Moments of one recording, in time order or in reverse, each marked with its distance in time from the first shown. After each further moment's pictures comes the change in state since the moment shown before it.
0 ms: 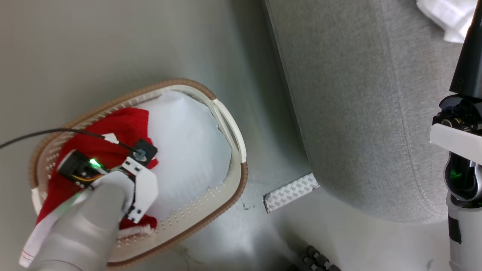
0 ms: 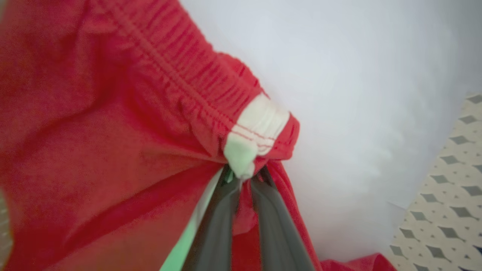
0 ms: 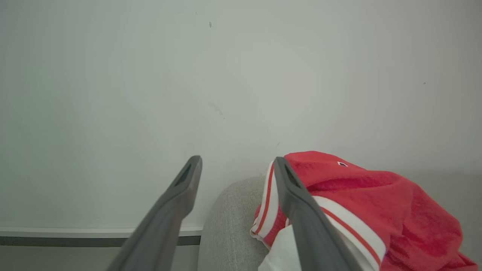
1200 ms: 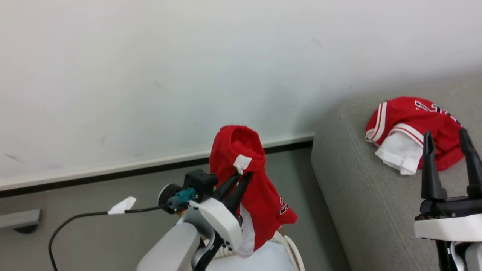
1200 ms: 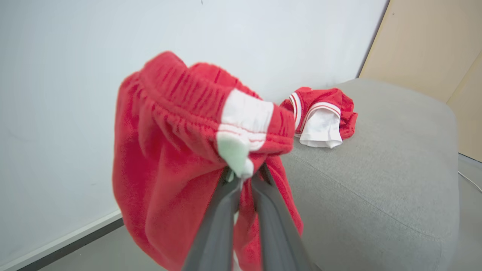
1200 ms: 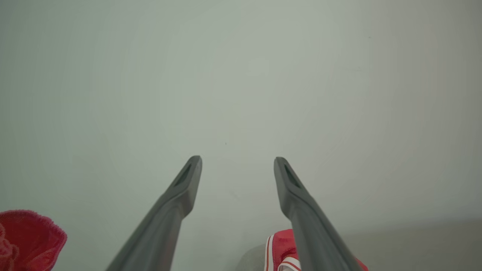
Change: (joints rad) left arm 0.368 -0.167 0.157 -0.618 -0.302 -0.045 -0.254; right arm 0.385 -0.073 -0.043 0.192 -0.098 0.000 0.000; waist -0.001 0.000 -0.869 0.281
